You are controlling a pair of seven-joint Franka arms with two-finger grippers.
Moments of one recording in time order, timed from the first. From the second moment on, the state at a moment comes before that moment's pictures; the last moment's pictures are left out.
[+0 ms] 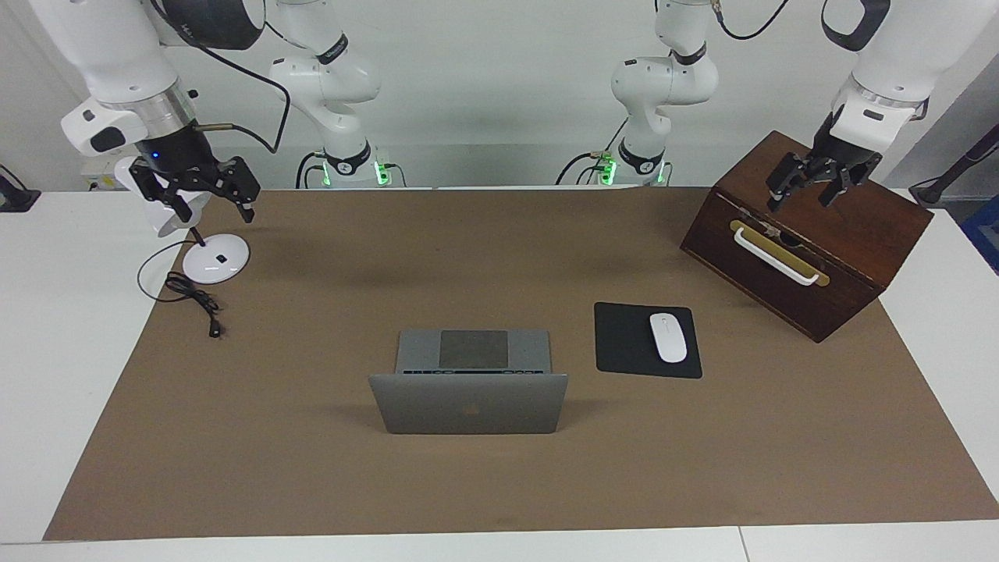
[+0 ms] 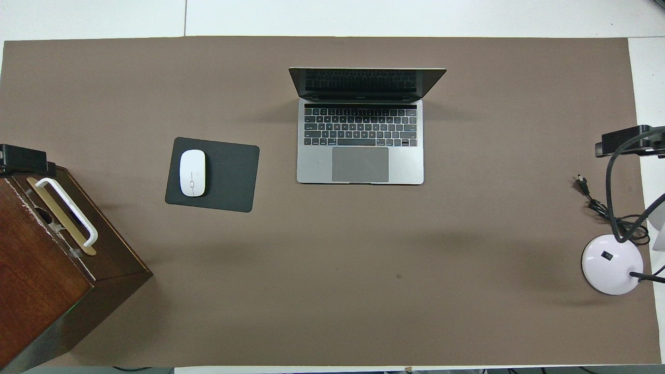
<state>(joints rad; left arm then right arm) -0.09 -0.10 0.12 -1.70 -0.02 1.63 -0.04 0.02 -0.05 -0.08 -1.64 0.00 1.65 -0.01</state>
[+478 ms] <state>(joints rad) -0.09 -0.10 0.12 -1.70 -0.02 1.63 -0.04 0.02 -0.05 -0.08 -1.64 0.00 1.65 -0.01</state>
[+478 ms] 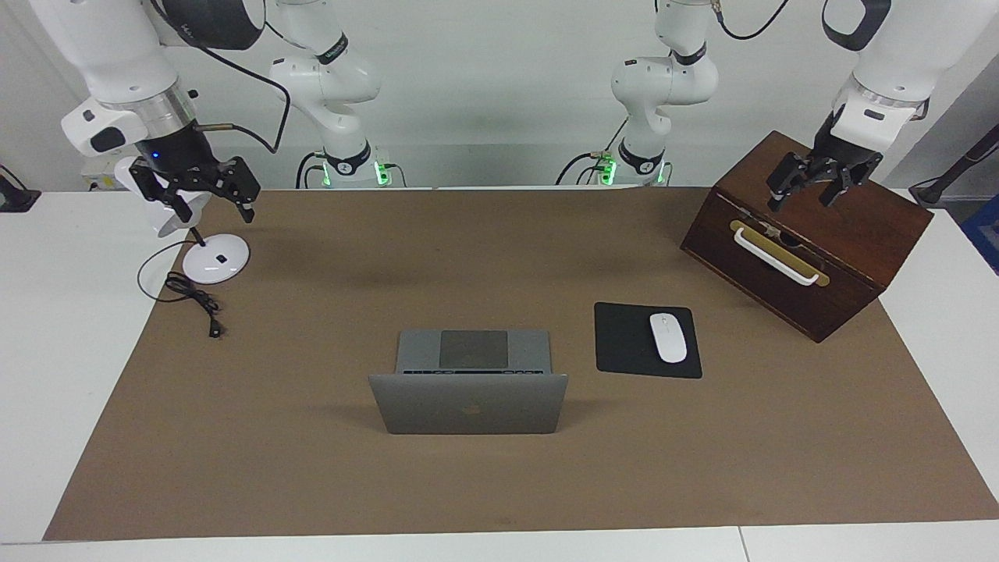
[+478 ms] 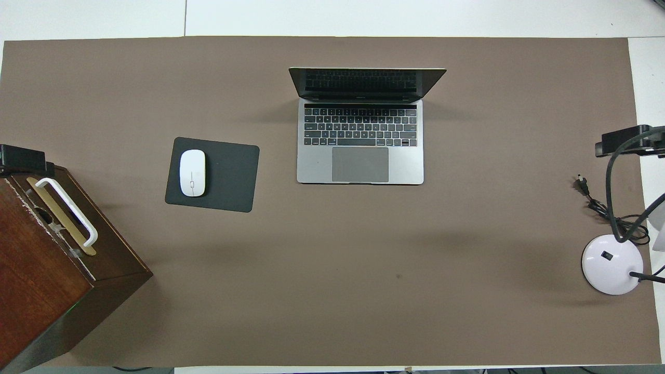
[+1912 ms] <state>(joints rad) -0.09 -0.10 0.12 -1.70 -0.02 1.63 -0.04 0.02 -0.03 -0.08 -1.65 0.00 1.88 -0.09</state>
